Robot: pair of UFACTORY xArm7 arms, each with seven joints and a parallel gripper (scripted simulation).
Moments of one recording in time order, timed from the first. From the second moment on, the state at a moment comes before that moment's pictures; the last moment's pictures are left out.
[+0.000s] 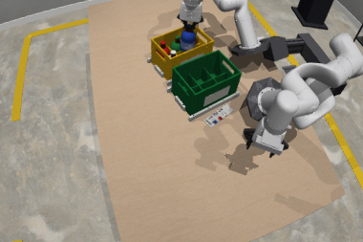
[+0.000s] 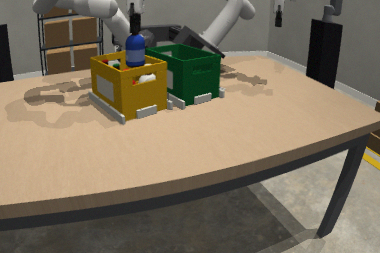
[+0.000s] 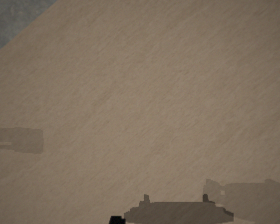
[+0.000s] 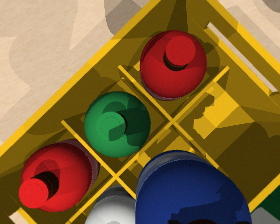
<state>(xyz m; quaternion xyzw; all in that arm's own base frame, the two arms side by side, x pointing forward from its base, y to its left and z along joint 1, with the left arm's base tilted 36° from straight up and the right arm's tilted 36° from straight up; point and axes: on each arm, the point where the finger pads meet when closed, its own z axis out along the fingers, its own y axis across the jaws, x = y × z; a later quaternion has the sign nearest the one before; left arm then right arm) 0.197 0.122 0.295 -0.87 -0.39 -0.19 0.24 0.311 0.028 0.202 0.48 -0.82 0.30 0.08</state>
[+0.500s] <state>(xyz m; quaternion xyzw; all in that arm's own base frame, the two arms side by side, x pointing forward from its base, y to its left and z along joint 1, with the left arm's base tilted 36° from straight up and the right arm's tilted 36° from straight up) 0.197 0.122 0.295 -0.87 -0.39 -0.19 0.24 0.308 0.040 0.219 0.48 -0.82 0.30 0.08</state>
